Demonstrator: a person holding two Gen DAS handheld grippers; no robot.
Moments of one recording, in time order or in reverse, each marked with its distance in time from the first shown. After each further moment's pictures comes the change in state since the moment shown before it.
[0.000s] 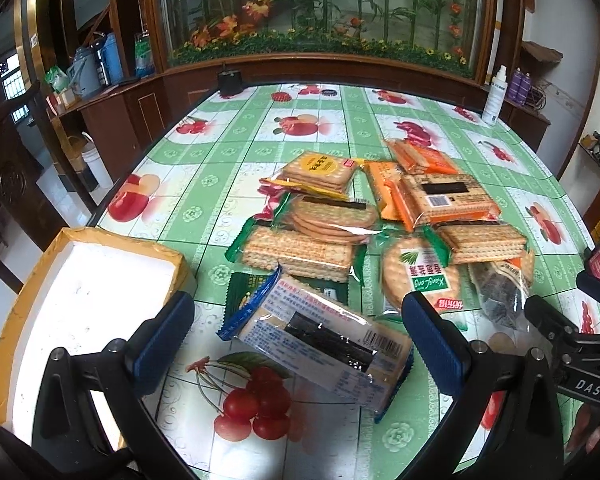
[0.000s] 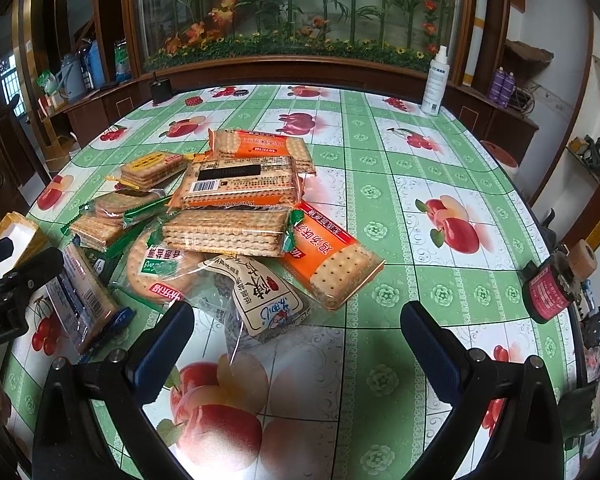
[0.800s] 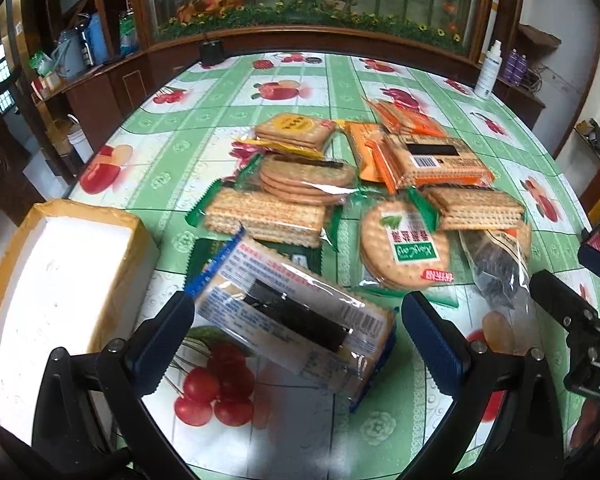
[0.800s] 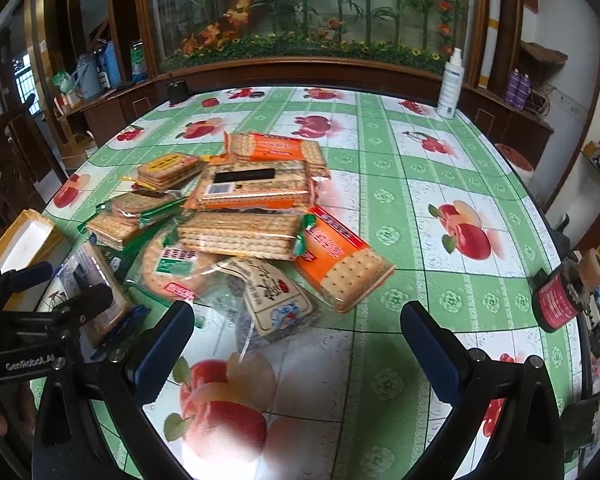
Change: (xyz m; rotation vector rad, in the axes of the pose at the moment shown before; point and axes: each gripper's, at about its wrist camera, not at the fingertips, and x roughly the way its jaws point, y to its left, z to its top) left arm 0.017 -0.018 -0.011 0.009 0.087 -0.024; right arm -0.005 0.000 0.002 -0.028 -0.007 0.061
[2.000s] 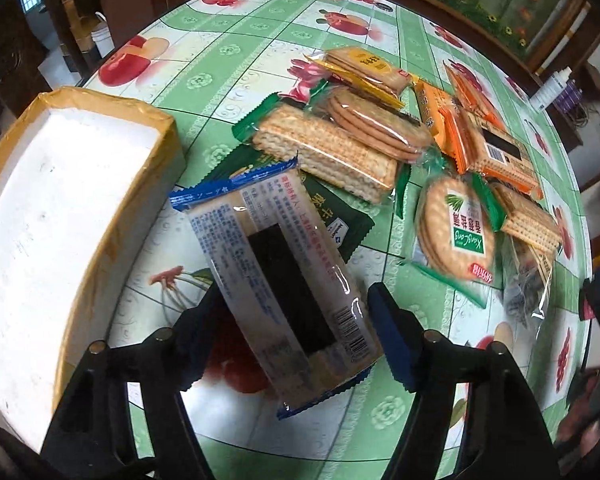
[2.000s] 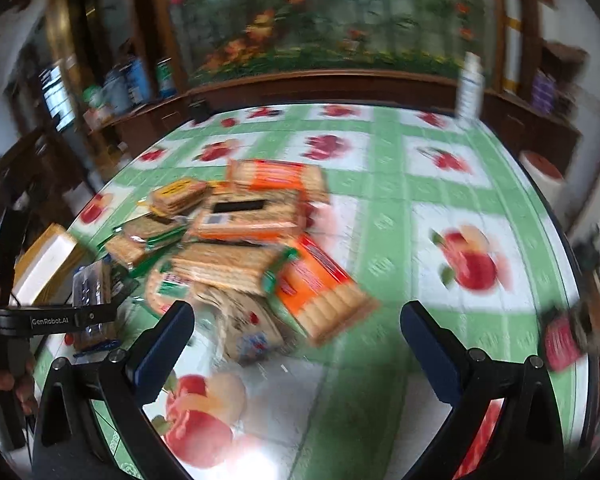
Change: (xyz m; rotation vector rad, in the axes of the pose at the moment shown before) left arm 0.026 0.038 -0.004 -0.253 0.264 -0.019; right arm 0.004 -0.036 0.025 -0.045 -0.035 0.172
